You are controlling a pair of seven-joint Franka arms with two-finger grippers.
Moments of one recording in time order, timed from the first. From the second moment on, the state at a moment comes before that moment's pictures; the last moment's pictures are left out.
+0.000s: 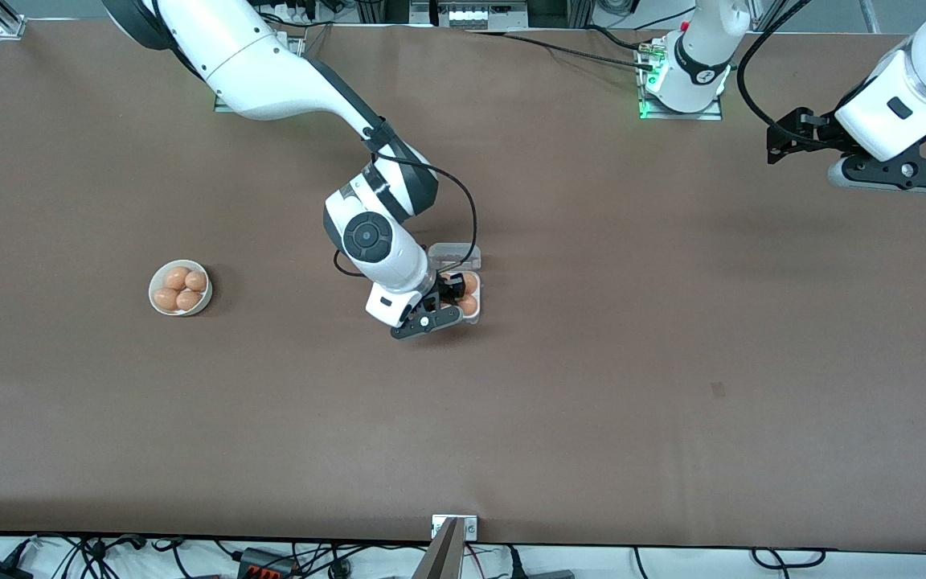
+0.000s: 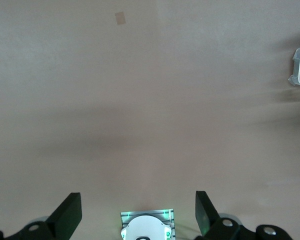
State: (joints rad) left arm -0.04 0.00 -0.10 -1.54 0.00 1.36 -0.06; right arm 0.48 0.81 0.22 -1.46 0.04 2.37 0.33
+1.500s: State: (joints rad) left arm -0.07 0.01 -0.12 -1.54 0.00 1.33 -0.06; right arm 0.47 0.45 -0.13 -1.36 0.04 1.82 0.39
